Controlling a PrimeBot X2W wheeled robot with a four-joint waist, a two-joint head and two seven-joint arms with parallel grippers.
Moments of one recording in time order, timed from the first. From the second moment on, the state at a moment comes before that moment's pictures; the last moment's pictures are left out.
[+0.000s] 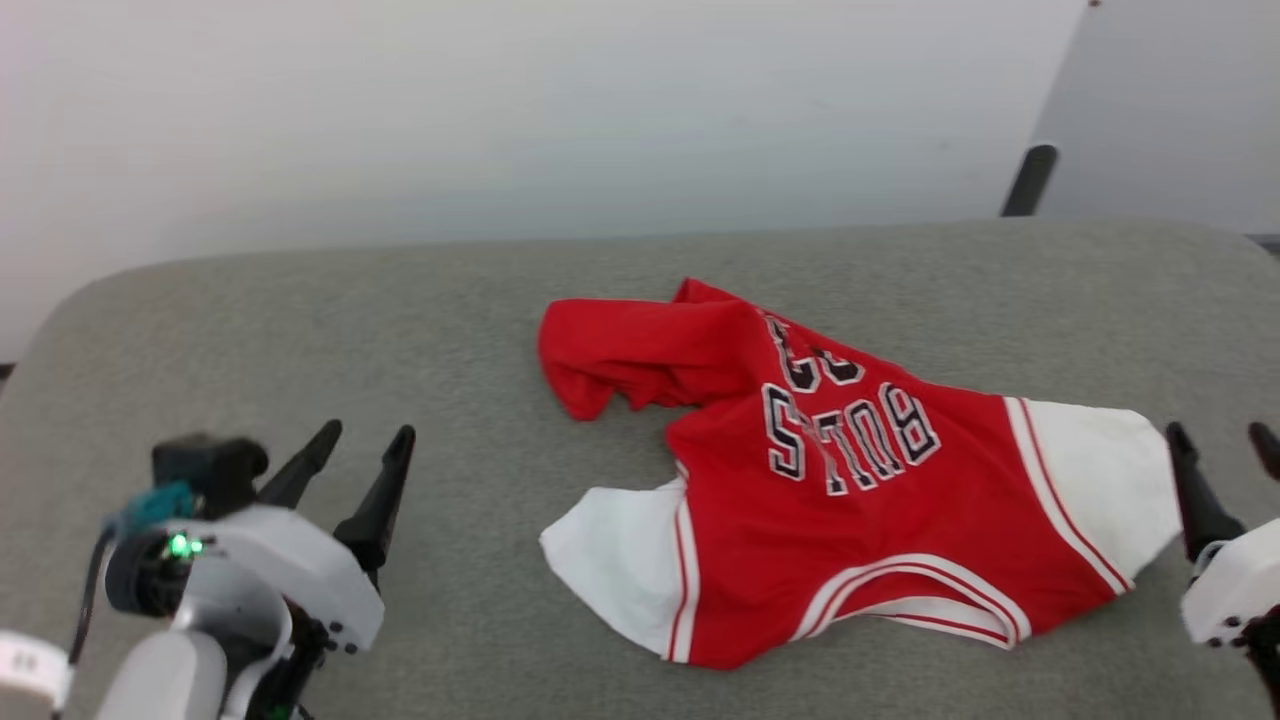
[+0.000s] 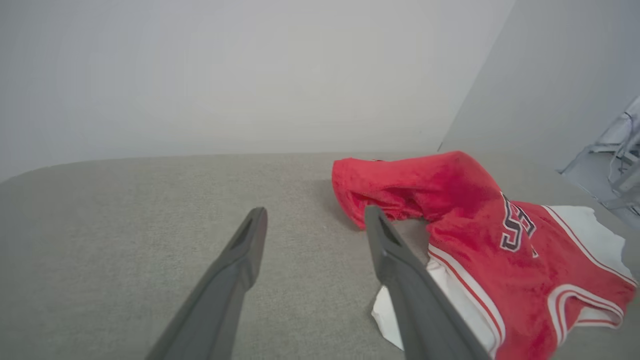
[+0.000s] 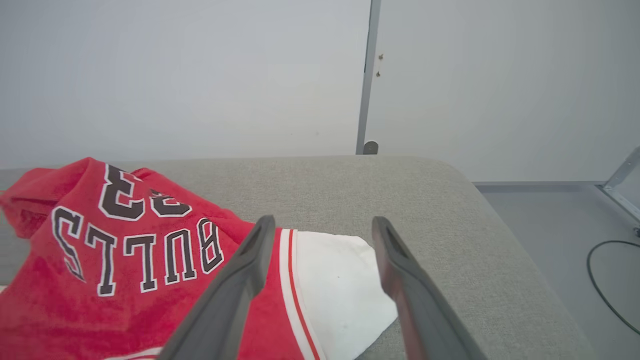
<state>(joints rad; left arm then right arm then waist) -0.20 0.34 -0.09 0.08 -0.52 -0.13 0.18 -0.15 -0.26 -0.16 0.07 0.28 0.13 0.23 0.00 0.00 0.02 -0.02</state>
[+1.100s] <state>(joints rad) -0.43 0.38 -0.25 0.37 -0.65 -0.05 0.86 -0.11 -0.14 -0.11 0.08 0.31 0.13 0.05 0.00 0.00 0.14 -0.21</state>
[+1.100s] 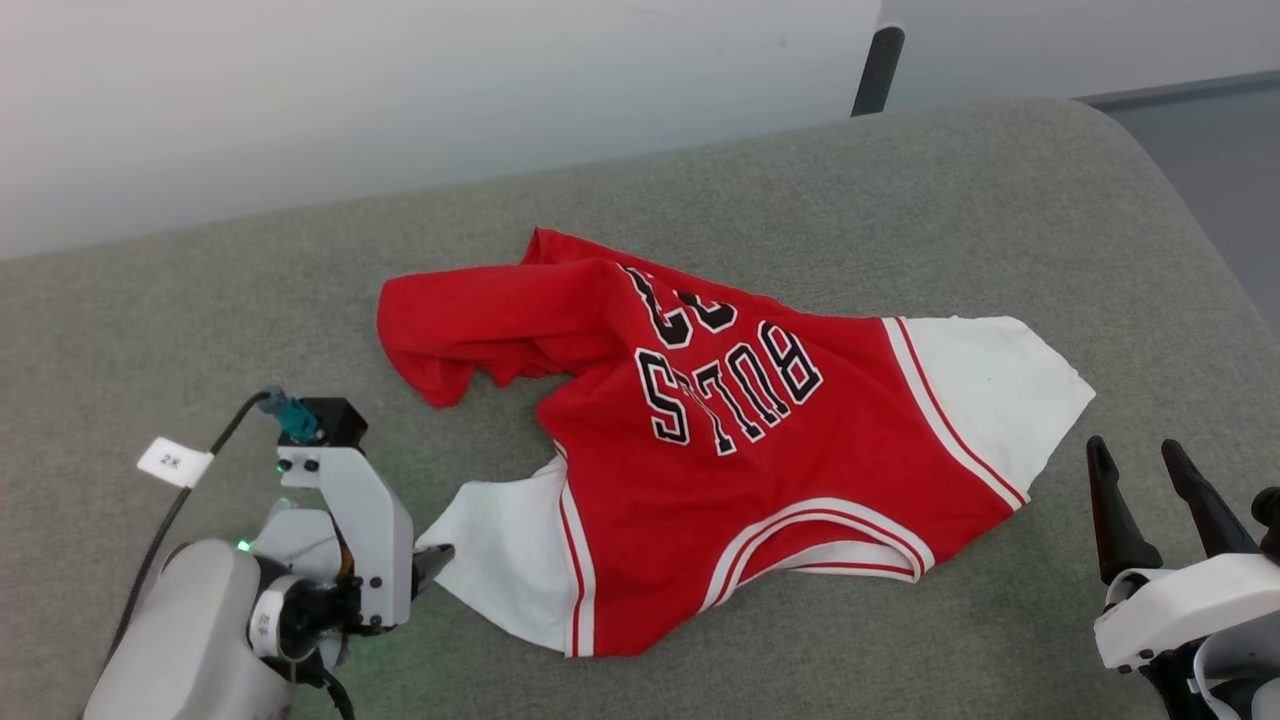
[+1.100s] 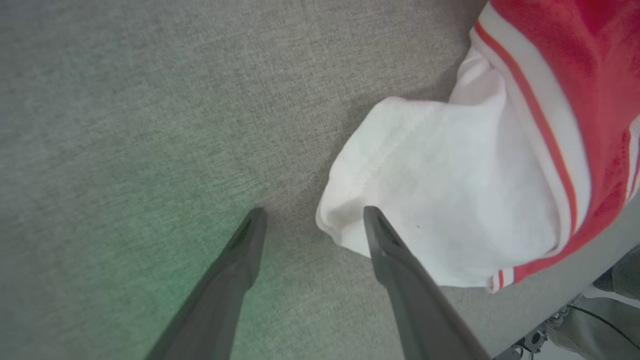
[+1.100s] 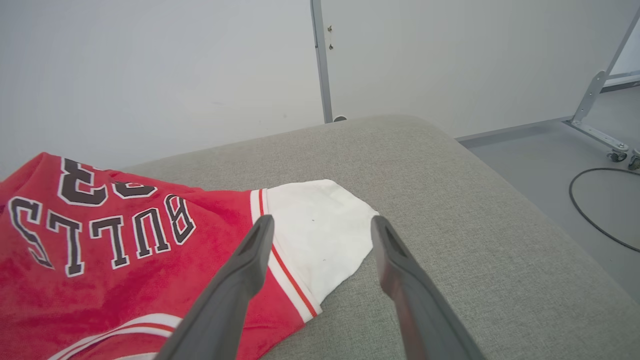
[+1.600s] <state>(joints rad) -0.51 0.34 -0.27 0.52 -0.68 -0.06 0.89 -0.13 -0.14 -0.11 0.12 0.32 0.13 0.03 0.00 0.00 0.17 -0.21</state>
